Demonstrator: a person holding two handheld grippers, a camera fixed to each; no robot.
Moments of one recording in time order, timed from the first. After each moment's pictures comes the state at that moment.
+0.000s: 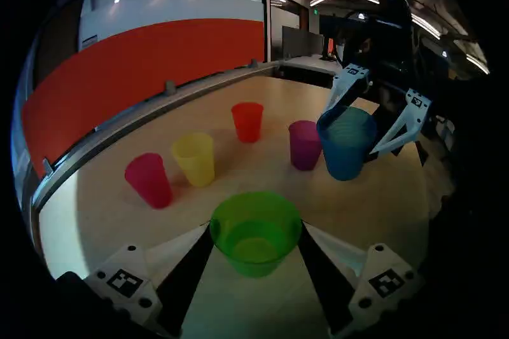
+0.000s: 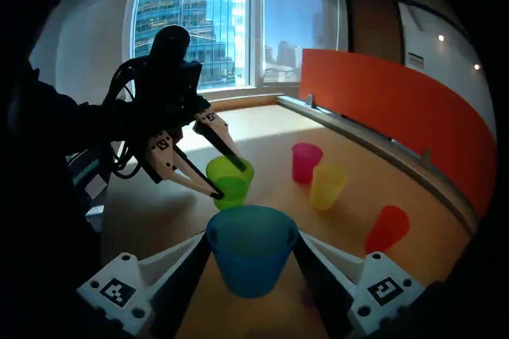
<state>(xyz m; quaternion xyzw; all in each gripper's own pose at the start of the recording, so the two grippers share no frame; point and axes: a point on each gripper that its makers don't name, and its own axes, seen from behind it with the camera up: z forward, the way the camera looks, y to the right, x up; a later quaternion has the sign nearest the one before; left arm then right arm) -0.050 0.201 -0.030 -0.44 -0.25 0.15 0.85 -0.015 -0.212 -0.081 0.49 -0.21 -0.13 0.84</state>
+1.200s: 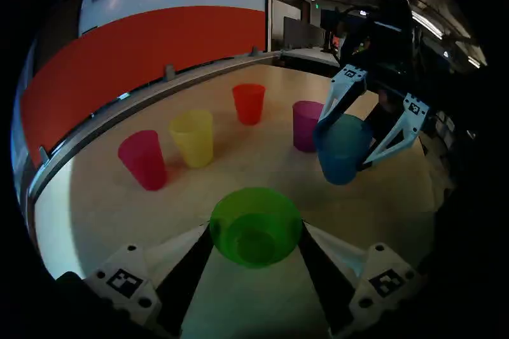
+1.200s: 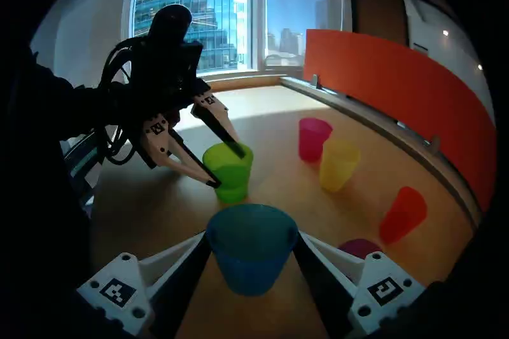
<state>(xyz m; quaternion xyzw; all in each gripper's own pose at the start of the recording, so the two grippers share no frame) -0.082 0.194 -0.032 -0.44 -0.27 0.15 0.84 -0.066 -0.218 -0.078 0.49 -0.24 -0.15 0.83</state>
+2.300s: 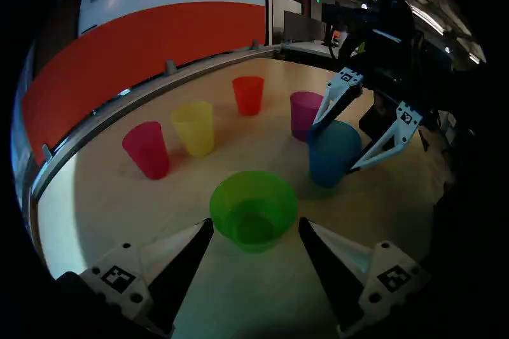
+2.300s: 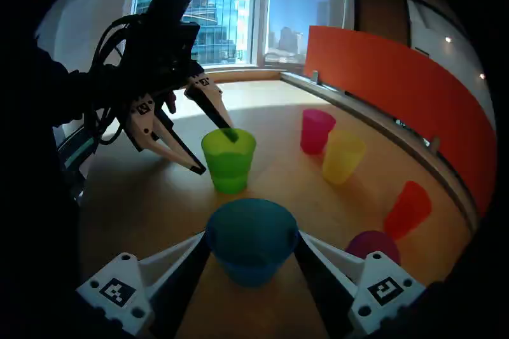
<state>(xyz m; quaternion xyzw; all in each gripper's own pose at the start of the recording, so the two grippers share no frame) -0.083 0.178 -0.043 -0.44 -0.28 0.16 0.84 -0.089 -0.218 -0.078 0.48 -0.24 -0.18 0.83</state>
